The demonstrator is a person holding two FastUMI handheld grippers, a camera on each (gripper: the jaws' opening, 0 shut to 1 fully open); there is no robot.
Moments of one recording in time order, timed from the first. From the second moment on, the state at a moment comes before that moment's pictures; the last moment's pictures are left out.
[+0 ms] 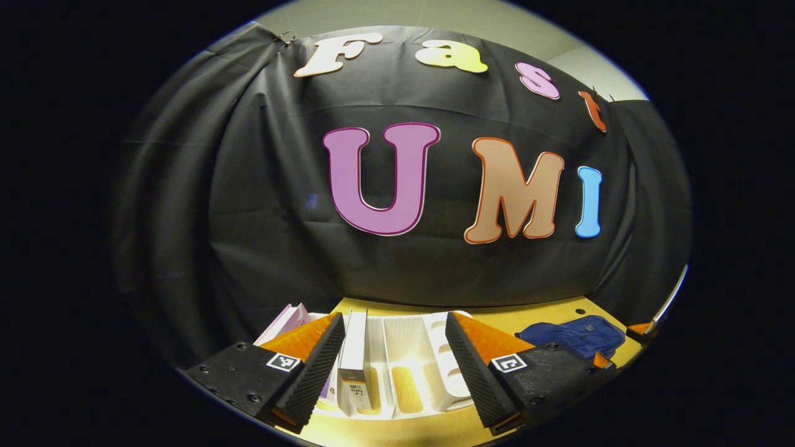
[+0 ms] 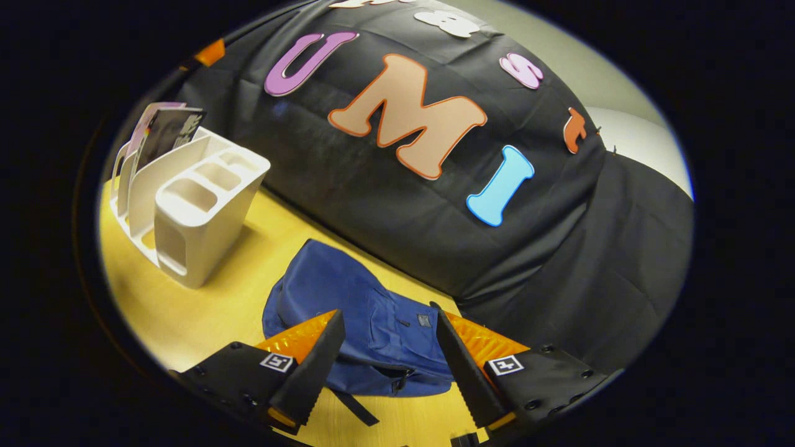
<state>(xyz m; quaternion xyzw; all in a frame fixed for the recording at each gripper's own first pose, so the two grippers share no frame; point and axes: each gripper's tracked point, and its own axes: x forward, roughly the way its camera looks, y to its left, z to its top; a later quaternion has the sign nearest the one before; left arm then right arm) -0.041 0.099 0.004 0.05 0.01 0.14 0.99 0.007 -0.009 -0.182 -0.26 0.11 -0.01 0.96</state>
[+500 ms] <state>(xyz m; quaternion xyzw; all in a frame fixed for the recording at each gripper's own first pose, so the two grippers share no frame) -0.044 0.108 -0.003 0.04 0.02 0.14 0.99 0.012 -0.015 -0.246 -0.34 0.13 -0.01 0.93</state>
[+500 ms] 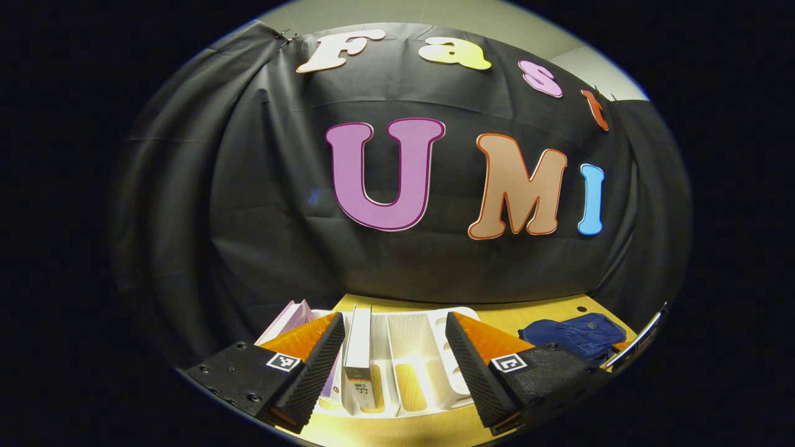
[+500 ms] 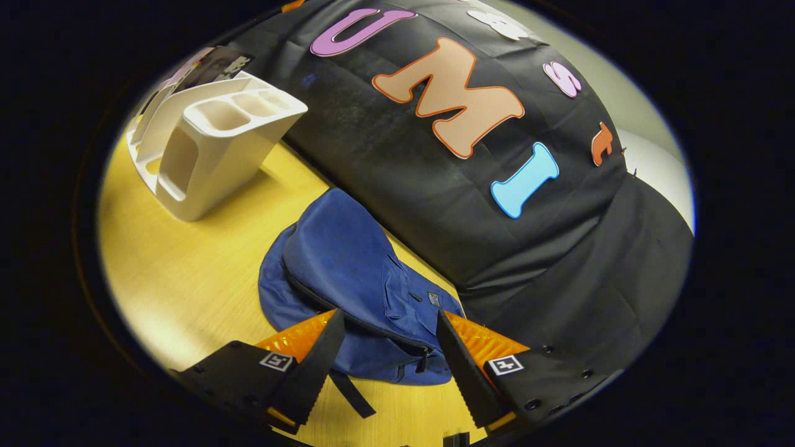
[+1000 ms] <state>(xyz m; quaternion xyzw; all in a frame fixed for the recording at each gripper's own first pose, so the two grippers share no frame) -0.049 0.130 -0.014 0.04 0.04 0.16 0.99 0.028 -0.014 -0.274 -0.42 0.13 0.00 0.90</state>
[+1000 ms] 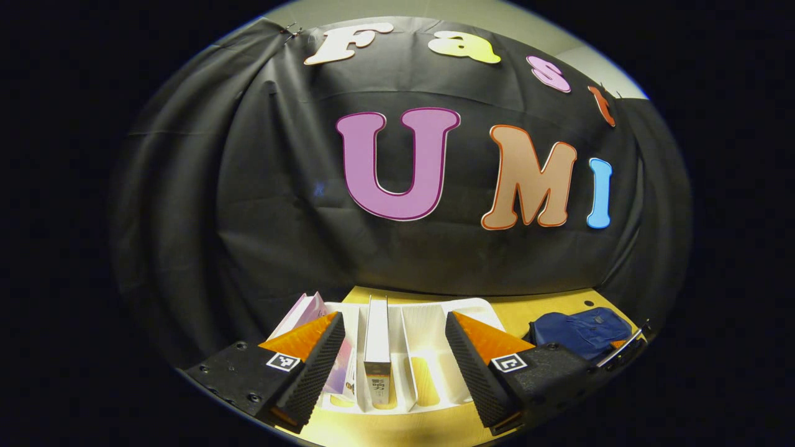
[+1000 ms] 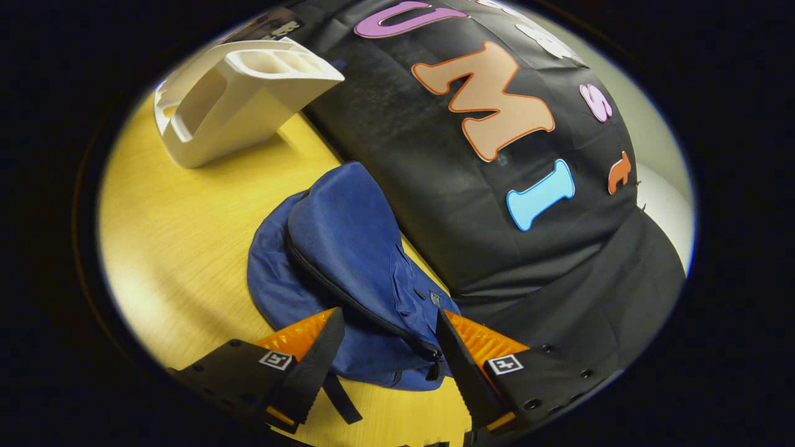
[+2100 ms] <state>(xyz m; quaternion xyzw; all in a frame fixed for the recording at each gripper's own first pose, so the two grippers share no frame) -0.043 0.133 -0.019 0.05 0.05 0.15 0.99 0.079 -0.008 -0.230 -0.40 0.09 -0.02 0.91</state>
